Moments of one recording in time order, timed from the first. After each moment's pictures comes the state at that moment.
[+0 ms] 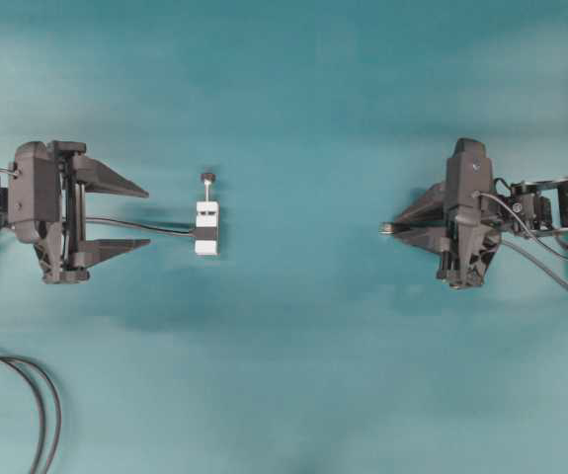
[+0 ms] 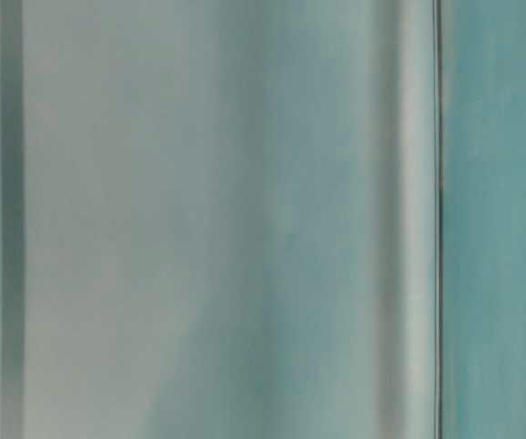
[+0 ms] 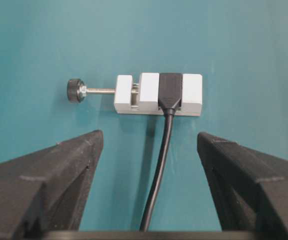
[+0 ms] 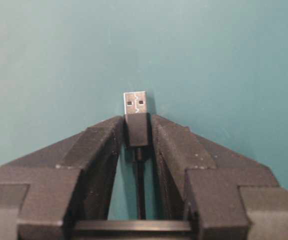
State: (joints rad) left arm 0.06 -0.26 1.29 -0.02 -0.50 0.11; right arm -0.04 0.00 1.24 -0.01 -0.49 0.18
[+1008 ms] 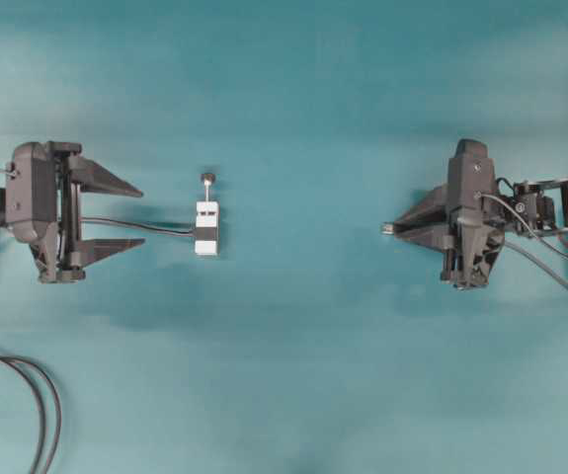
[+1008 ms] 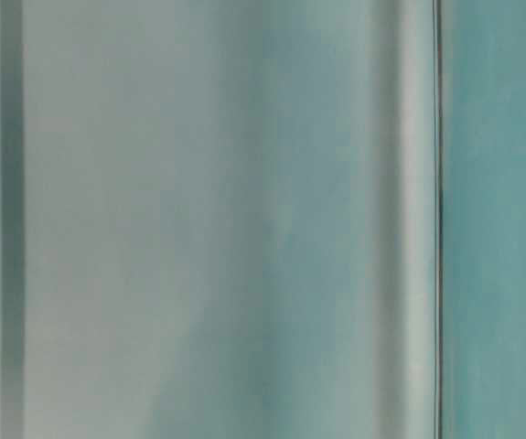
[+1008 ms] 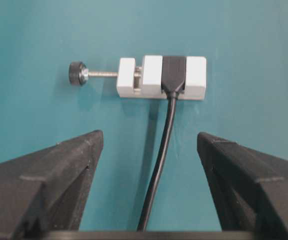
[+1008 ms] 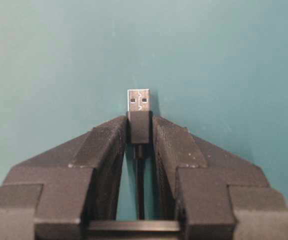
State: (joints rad) left arm 0.07 -0.26 1.31 -0.02 -0.50 0.11; right arm -0.04 -0.03 1.24 -0.01 -0.45 0.16
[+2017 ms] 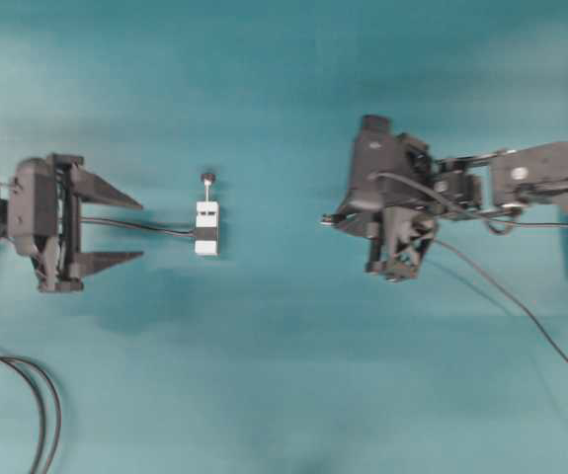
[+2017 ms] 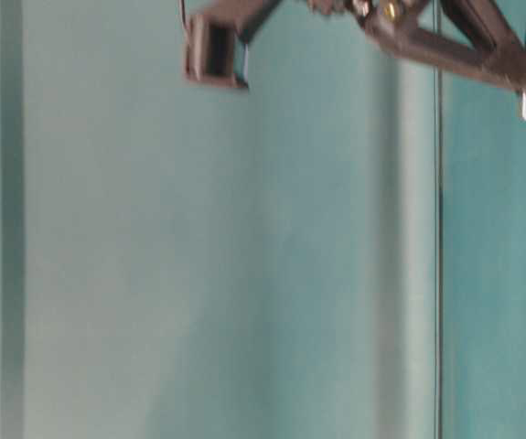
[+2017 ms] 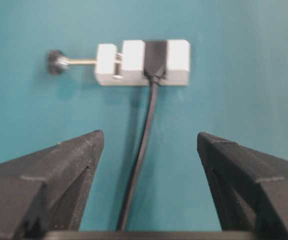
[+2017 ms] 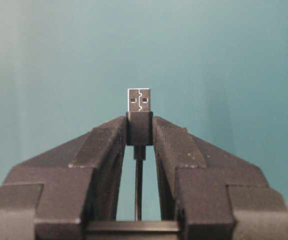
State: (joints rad) left arm 0.02 -0.14 1.33 -0.02 -0.63 0.12; right arm -0.04 -0.05 0.81 -0.01 0.04 0.16
